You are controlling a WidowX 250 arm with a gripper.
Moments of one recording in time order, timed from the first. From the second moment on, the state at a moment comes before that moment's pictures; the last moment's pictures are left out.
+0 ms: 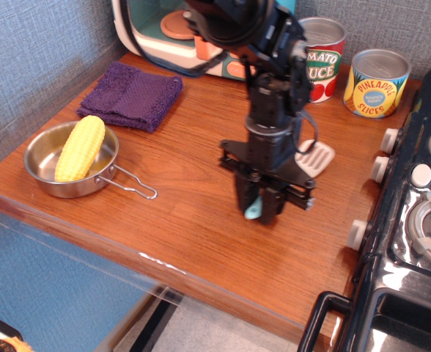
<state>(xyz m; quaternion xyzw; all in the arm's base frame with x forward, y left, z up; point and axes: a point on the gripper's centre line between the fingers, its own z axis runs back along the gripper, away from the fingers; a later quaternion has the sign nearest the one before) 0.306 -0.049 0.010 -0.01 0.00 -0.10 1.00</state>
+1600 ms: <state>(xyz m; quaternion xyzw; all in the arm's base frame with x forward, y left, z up) 0.223 -0.012 0.006 0.01 0.02 -0.07 1.00</state>
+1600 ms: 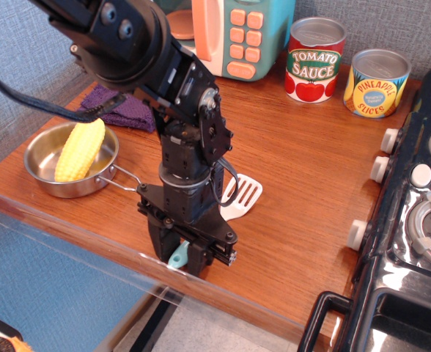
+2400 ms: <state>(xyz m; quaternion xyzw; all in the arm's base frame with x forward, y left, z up) 0.217 0.001 0.081 -0.02 -0.09 -0.08 0.99</state>
